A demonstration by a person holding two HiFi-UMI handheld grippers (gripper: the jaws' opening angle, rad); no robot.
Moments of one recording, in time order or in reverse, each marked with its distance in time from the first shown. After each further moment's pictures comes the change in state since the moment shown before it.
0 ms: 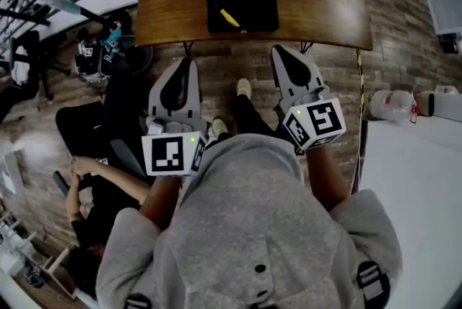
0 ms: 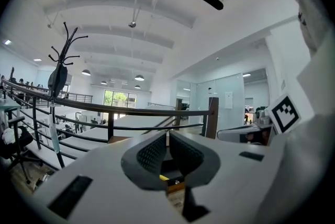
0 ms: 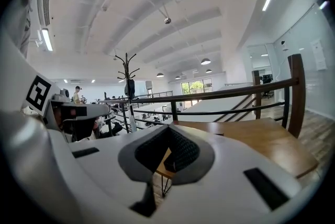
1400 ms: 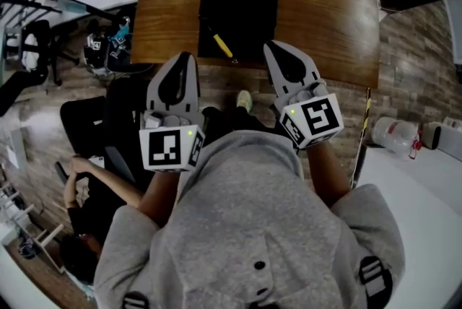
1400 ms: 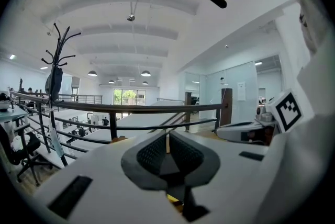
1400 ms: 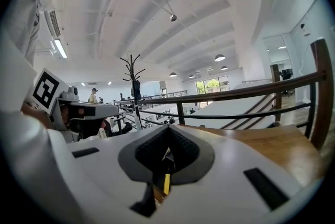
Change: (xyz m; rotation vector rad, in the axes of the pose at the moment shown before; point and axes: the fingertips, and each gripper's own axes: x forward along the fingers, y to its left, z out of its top) left arm 0.156 -0.019 0.015 0.030 0.062 0.127; right arm 0.096 -0.120 0.030 -0.023 0.001 0.202
